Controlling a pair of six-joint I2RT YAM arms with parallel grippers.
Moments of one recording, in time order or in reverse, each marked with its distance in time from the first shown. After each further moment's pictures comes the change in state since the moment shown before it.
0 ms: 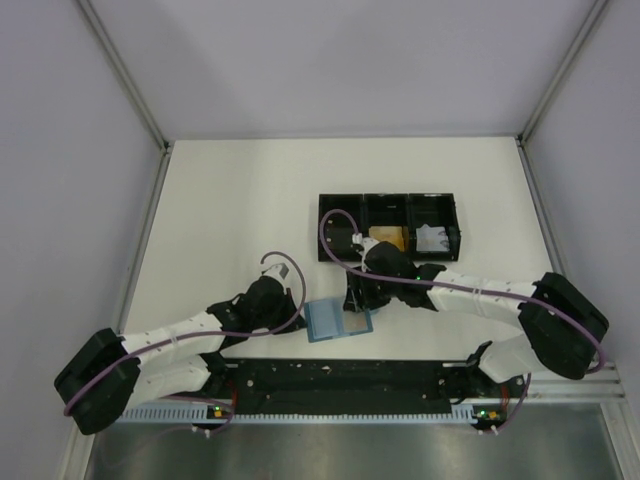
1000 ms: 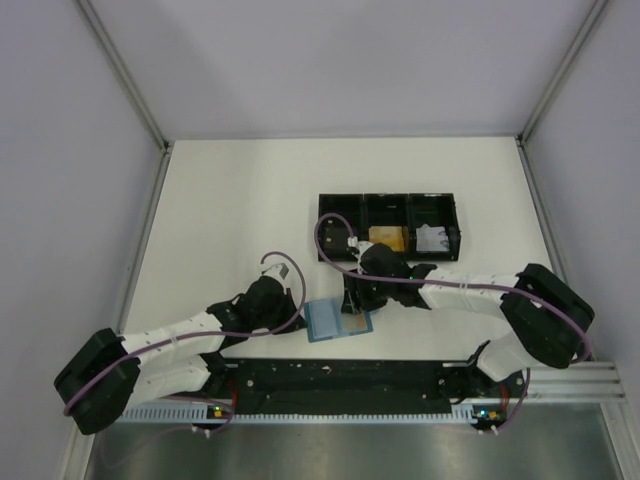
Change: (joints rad) left arm -0.001 -0.001 0.000 0.001 0.001 0.000; right arm 0.000 0.066 0.000 0.030 0.001 -0.009
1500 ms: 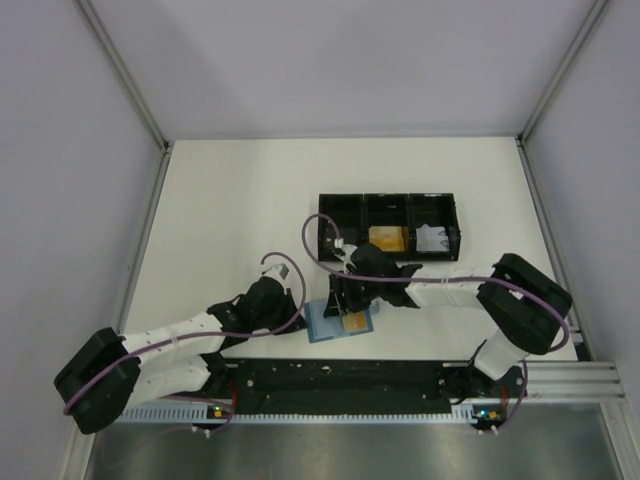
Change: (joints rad) left arm -0.005 0.003 -0.005 0.013 0.000 -0.013; right arm 0.017 0.108 0.021 0.165 -0.153 0.066
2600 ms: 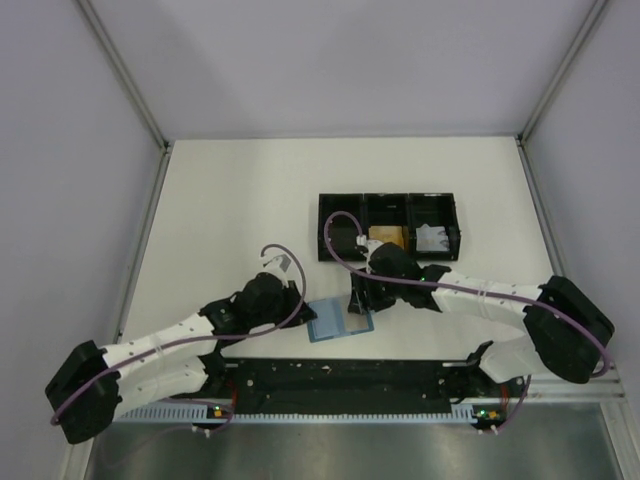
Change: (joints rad) left arm -0.039 -0.149 0.055 -0.064 -0.032 -0.045; right arm -0.039 -0.222 -0.042 -0.232 0.154 -0.078
